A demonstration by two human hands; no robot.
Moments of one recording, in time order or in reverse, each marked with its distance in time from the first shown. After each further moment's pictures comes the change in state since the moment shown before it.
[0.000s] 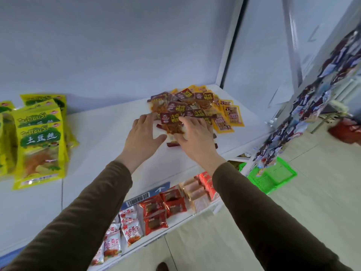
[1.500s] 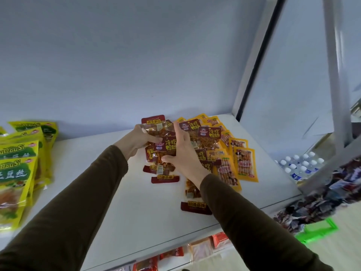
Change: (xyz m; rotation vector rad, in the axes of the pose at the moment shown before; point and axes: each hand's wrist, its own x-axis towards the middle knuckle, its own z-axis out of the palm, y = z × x) left_hand 0.182 -0.017 0.029 -0.758 -0.139 -0.735; right_hand 0.142 0.047 0.061 0.579 -0.249 -0.078
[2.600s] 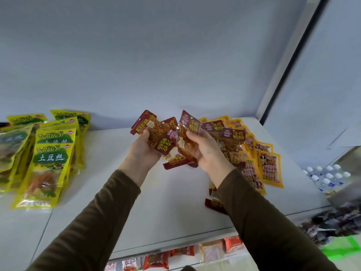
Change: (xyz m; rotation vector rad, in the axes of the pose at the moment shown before) left_hand -0.066 -0.034 -0.022 -1.122 0.082 -0.051; right_hand 0.009 -0.035 -0.002 1.266 -0.042 0.469
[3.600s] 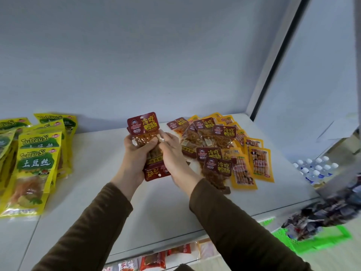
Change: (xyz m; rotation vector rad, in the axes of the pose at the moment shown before) left_hand -0.022 -0.018 -0.017 0.504 0.011 0.256; right_hand -0.025 0.037 0.052 -0.599 0.004 -0.187
